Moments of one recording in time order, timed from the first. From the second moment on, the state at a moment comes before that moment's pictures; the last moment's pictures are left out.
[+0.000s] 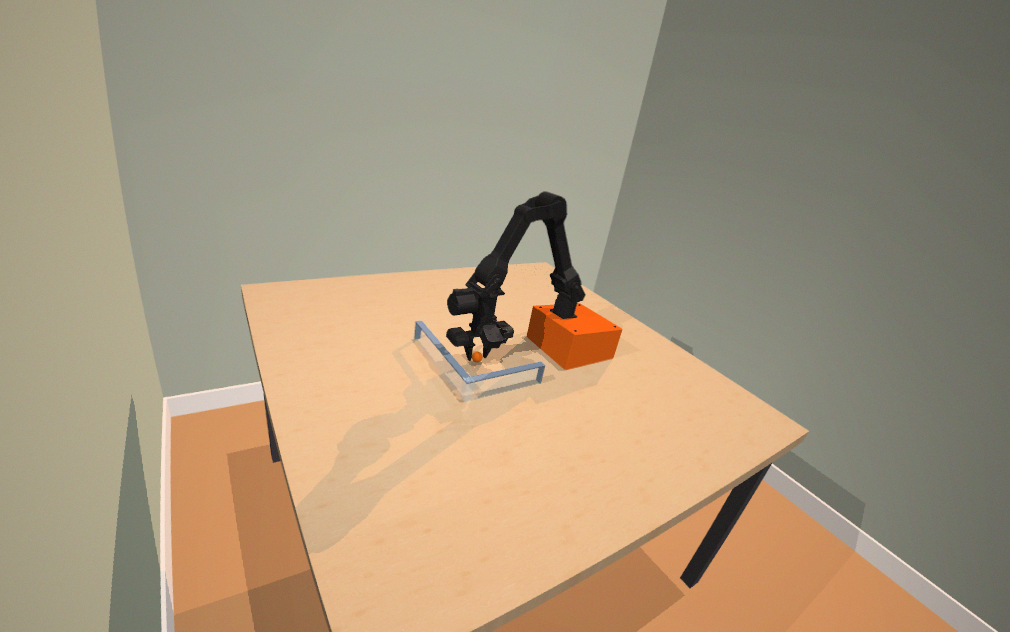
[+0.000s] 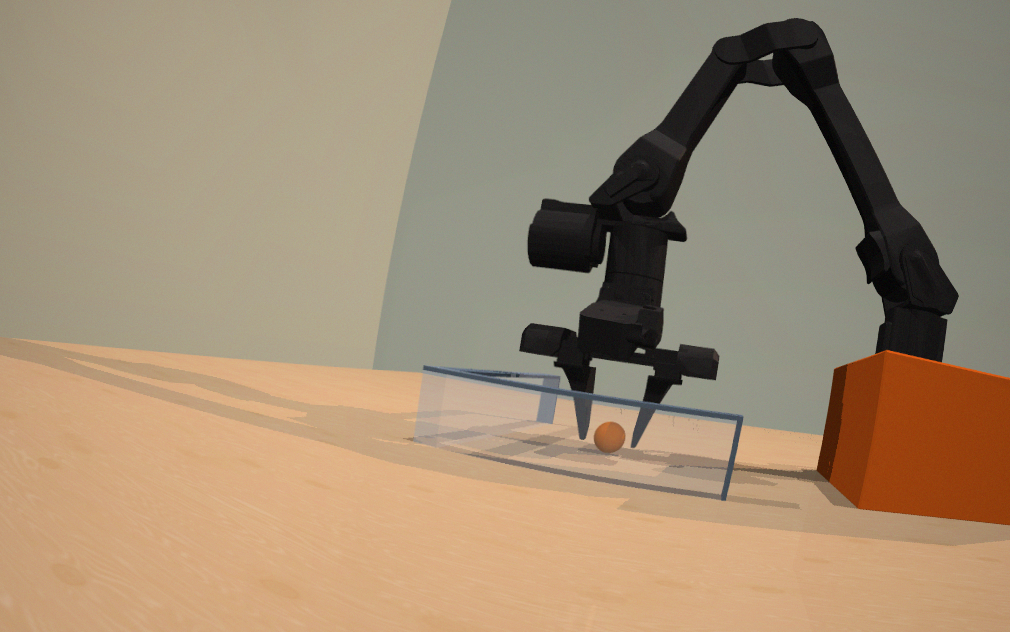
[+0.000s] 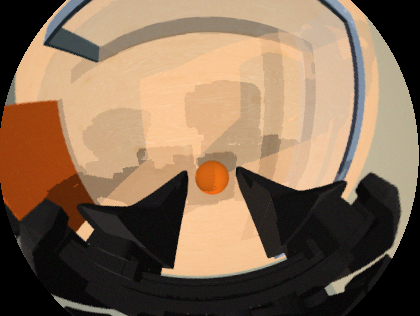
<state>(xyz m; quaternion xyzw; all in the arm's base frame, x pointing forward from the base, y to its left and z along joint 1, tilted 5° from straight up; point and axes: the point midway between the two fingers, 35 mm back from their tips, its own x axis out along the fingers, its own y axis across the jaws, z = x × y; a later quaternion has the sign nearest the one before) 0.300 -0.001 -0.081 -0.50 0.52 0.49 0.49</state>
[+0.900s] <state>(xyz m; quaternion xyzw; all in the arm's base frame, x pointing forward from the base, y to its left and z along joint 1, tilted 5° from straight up) 0.305 0.003 0.035 -0.50 0.52 0.50 0.48</state>
